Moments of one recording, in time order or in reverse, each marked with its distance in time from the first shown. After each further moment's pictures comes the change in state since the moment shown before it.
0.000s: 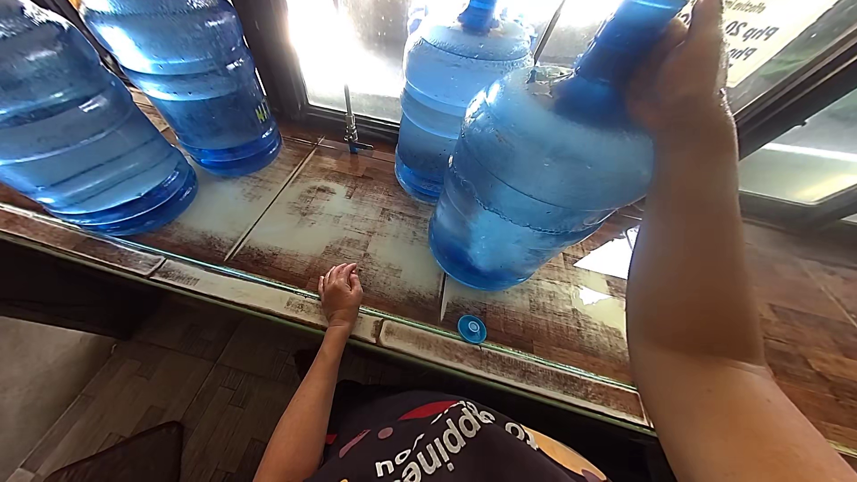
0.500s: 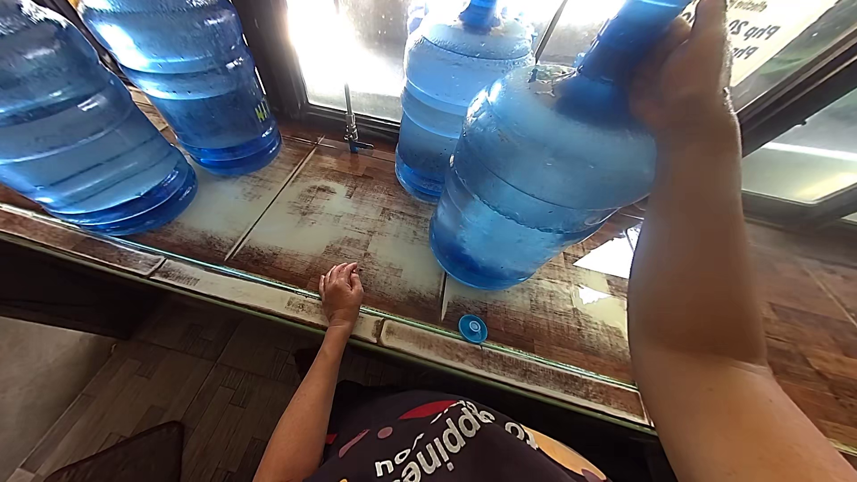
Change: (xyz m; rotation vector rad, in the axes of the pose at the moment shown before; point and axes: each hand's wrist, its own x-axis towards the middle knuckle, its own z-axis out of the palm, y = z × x) left_hand 0.001 0.000 0.000 -0.006 -0.003 0.012; right_hand 0.003 0.002 -0.002 -0.013 -0.021 -0.010
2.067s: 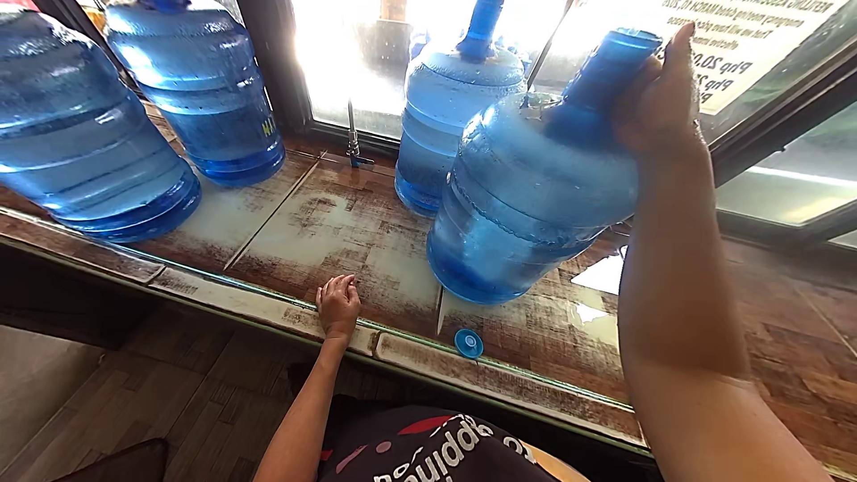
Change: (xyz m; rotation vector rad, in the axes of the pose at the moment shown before) left_hand -0.001 0.000 0.003 -0.008 0.033 -0.007; right_hand -0.002 -0.001 0.001 0.027 -0.025 -0.005
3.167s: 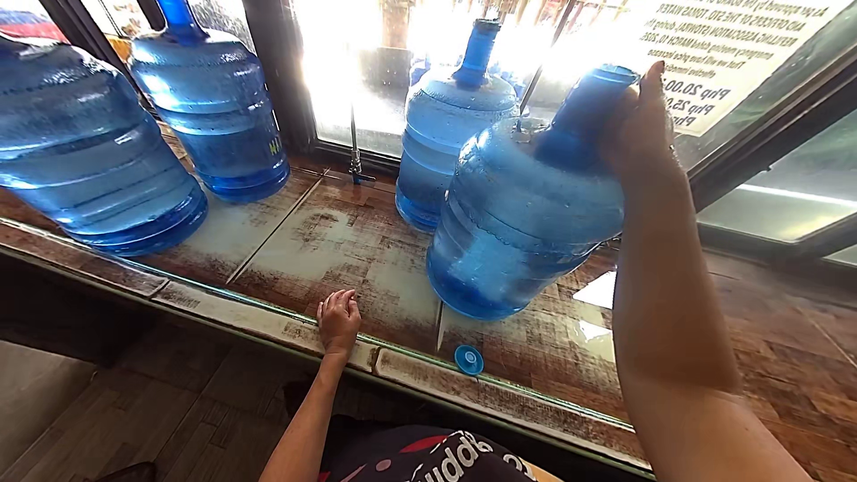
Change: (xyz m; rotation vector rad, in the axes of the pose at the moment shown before) left_hand -0.001 0.000 0.000 -0.009 0.008 0.012; right_hand 0.000 -0.001 0.002 0.009 0.043 0.018
